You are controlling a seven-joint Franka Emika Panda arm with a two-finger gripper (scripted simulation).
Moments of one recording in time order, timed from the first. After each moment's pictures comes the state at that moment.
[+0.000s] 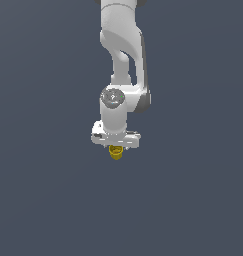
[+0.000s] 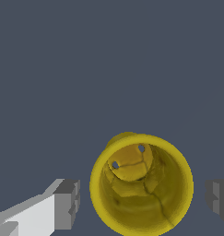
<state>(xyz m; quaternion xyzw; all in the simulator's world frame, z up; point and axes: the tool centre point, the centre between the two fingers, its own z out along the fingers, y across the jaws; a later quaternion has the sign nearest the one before) -0.002 -0.023 0.081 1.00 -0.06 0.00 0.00</state>
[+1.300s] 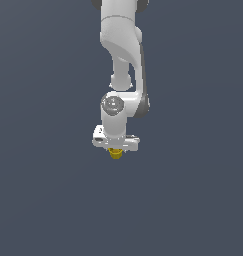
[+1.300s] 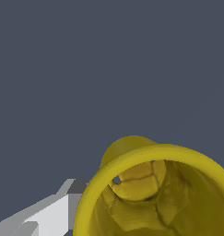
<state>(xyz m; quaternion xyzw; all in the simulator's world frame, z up) -0.004 -0.024 0.052 1.00 -0.06 0.00 0.00</state>
